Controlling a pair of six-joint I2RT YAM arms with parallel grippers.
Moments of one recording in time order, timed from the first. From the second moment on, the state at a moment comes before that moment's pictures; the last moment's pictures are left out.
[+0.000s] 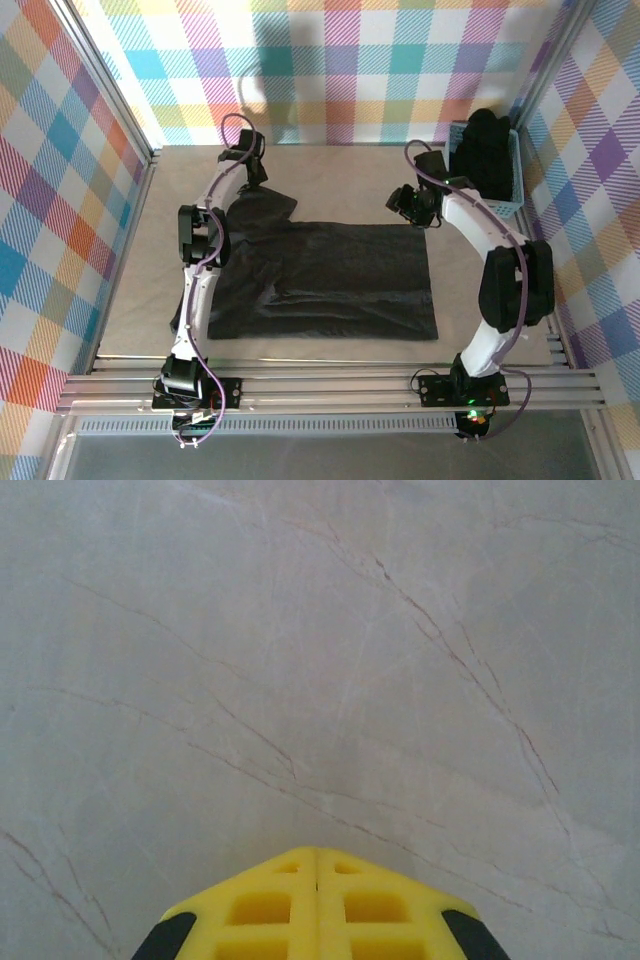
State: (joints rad) left arm -0.17 2.65 2.43 -0.82 -0.26 -0.52; right arm 0.23 1.79 1.40 -0.71 -0.06 0.77
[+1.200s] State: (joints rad) left arm -0.19 2.34 2.16 -0.90 -0.16 -0.63; right arm 0.16 2.12 1.56 -0.80 0.15 0.90
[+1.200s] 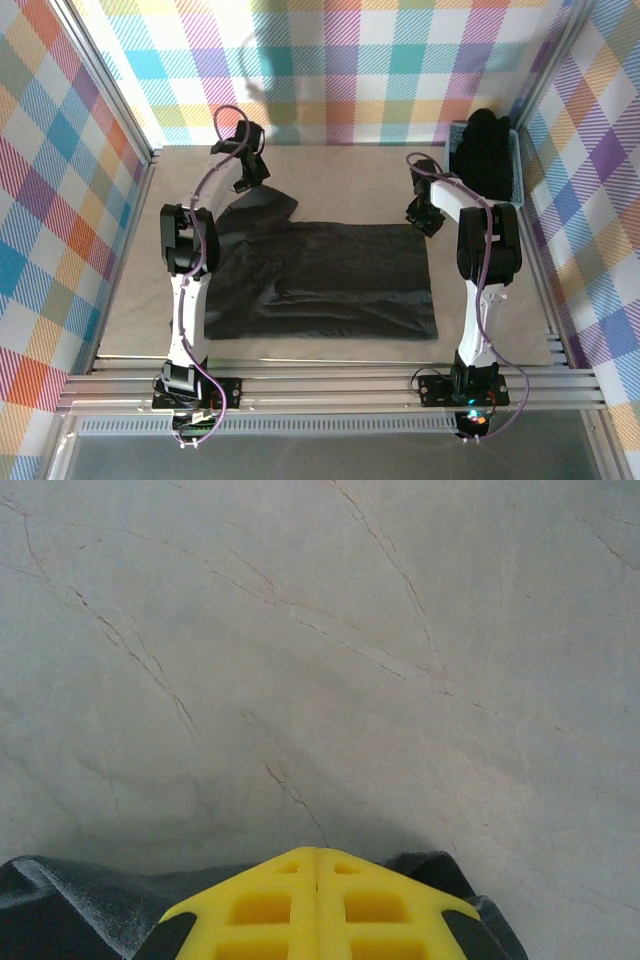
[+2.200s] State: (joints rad) left arm -0.20 2.23 2.07 -0.91 -0.16 -0.63; right arm 0.16 2.17 1.66 -0.87 0.13 0.86
